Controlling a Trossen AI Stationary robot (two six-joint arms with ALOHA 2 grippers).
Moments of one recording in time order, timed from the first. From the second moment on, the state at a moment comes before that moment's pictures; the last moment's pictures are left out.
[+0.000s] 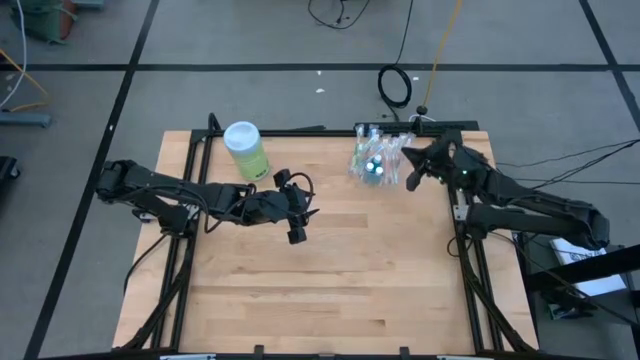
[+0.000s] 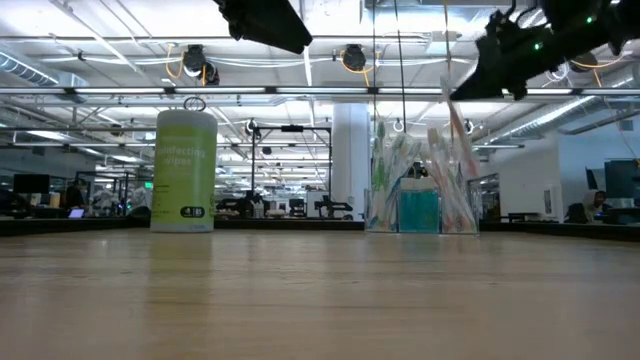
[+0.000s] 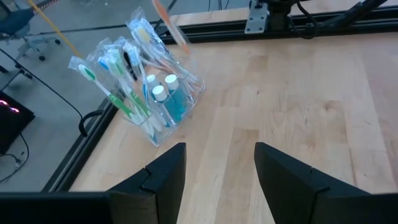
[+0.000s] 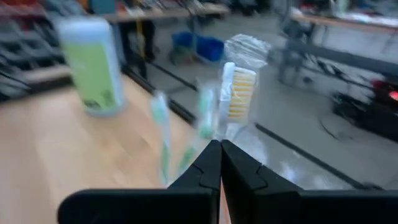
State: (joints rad) left arm -0.16 1.43 1.15 -0.29 -0.47 -0.03; right arm -0.42 0.63 0.49 -0.04 0.25 0.03
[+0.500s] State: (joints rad) left arm -0.16 1.43 1.15 -0.30 -0.47 -0.03; right arm -0.43 0.66 0.33 0.34 0.34 -0.03
